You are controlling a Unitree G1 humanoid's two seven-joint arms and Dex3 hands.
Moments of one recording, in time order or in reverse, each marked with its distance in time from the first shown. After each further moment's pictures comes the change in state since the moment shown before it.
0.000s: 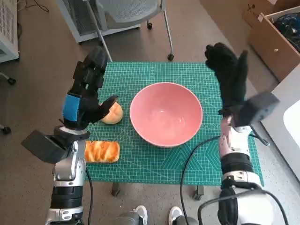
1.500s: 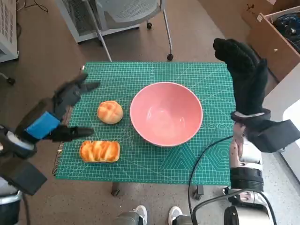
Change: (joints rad) left arm 0.242 0.552 0.051 -0.217 0.327 -0.112 -0.204; right arm 0.149 -0.017 0.078 -0.357 0.011 0.070 -0.030
